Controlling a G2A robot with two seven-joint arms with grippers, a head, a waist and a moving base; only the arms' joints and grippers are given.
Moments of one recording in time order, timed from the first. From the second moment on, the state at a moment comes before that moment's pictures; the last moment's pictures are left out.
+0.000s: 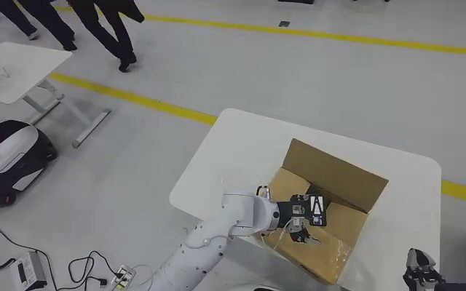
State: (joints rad) left arm 1.19 -1.38 -1.11 -1.79 1.47 -0.89 -0.55; right arm -1.92 -1.28 1.74 -1.77 -1.30 -0.36 -0.36
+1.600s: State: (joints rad) left arm 0.63 -1.32 -0.62 -1.30 0.57 -0.68 -1.14; right arm -1.94 -1.28 1.76 -1.77 -1.27 -0.32 -0.41
